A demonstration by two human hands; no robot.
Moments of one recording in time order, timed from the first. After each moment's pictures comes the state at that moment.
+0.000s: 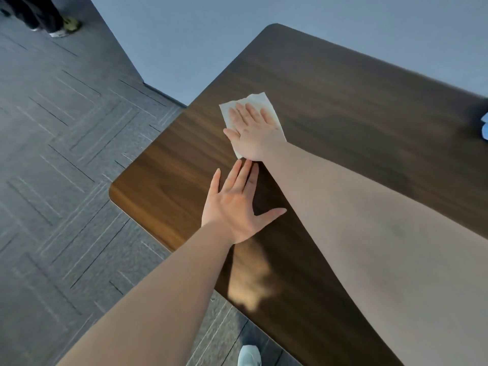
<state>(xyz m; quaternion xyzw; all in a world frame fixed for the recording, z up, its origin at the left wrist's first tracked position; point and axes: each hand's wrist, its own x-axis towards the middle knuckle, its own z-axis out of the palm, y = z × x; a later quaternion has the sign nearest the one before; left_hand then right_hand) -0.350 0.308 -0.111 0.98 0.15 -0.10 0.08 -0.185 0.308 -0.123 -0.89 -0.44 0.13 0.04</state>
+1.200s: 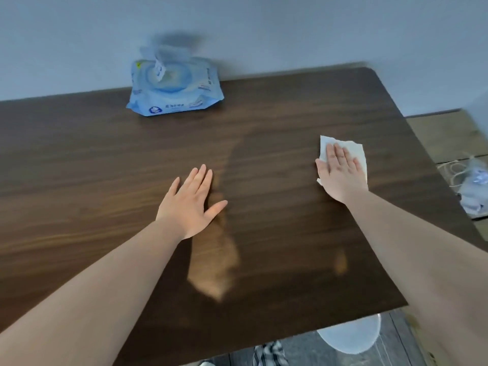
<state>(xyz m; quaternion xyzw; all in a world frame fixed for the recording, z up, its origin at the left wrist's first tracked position) -0.262 -0.059 -0.089 0.96 -0.22 -0.18 0.02 -0.283 -0.401 -0.112 -0.96 0.22 0.14 0.09</state>
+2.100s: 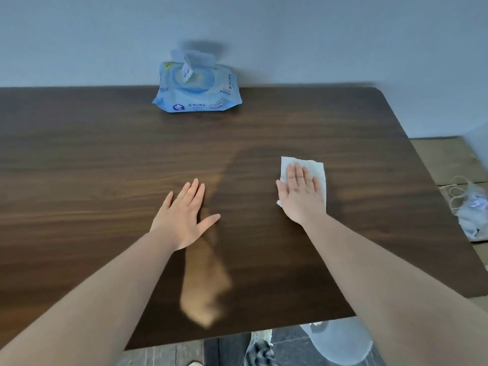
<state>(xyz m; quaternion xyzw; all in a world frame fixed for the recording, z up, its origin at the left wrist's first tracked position) -0.300 -0.016 -0.095 0.96 -0.17 -0.20 0.05 -0.300 -0.291 -0.116 -0.98 0.13 0.14 0.07</state>
